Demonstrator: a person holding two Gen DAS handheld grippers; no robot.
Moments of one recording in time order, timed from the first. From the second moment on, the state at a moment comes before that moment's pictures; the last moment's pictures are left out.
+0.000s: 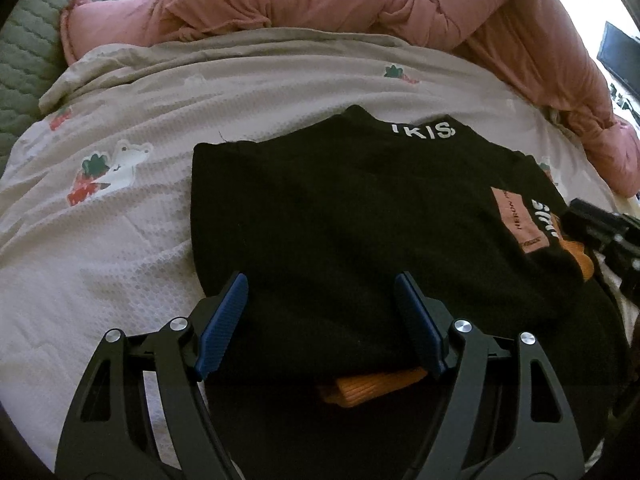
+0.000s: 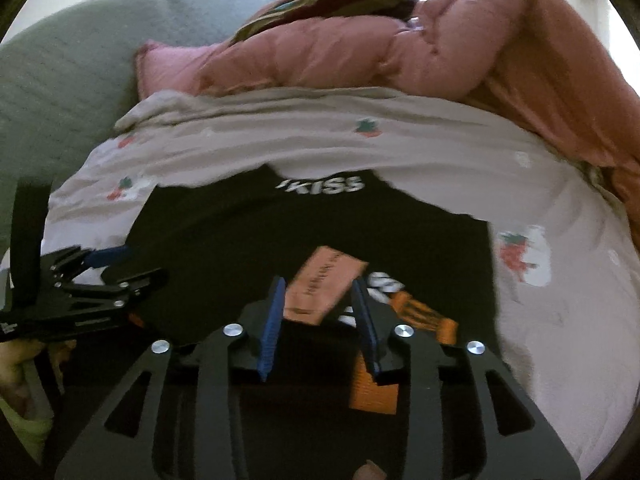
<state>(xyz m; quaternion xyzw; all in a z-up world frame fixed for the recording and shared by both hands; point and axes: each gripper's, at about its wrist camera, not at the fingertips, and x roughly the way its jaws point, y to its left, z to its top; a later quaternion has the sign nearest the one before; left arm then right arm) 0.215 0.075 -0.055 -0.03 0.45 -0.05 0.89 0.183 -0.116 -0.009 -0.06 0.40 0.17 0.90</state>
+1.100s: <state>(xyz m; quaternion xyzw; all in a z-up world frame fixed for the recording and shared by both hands) 0.202 0.070 -0.045 -0.02 0.44 -0.05 0.89 0.180 -0.129 -0.033 -0.04 0.44 0.15 0.88</state>
